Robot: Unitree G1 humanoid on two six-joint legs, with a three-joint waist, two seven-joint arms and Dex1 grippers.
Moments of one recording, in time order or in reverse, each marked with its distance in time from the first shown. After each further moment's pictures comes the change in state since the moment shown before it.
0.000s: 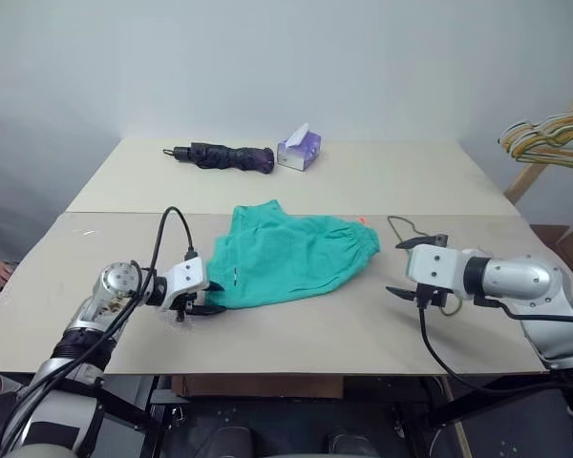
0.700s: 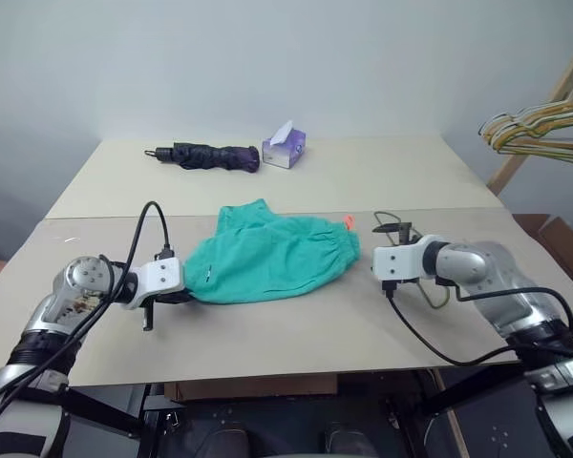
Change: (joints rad) left arm 0.053 0.156 0.051 -0.113 0.033 -0.006 -0.010; right arm -0.314 0.139 0.294 0.442 -0.413 -0.397 -0.276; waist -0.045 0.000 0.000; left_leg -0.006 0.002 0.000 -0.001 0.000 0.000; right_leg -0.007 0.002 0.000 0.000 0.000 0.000
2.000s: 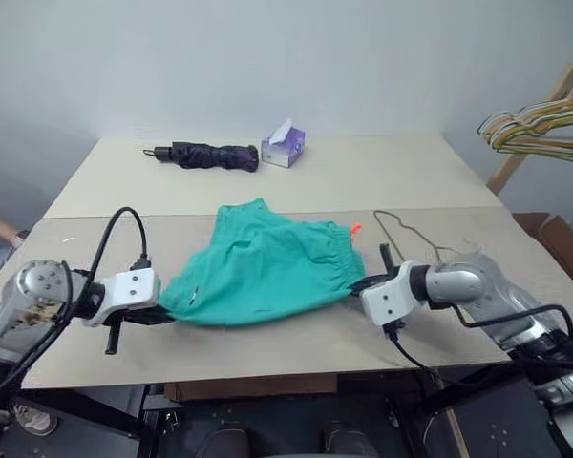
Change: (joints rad) left arm 0.247 0.257 0.113 -0.443 -0.186 0.283 -0.156; right arm 0.154 -0.113 -0.004 -0.363 0.342 0.021 0.371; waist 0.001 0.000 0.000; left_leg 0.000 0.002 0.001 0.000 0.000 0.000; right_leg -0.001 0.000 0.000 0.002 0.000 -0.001
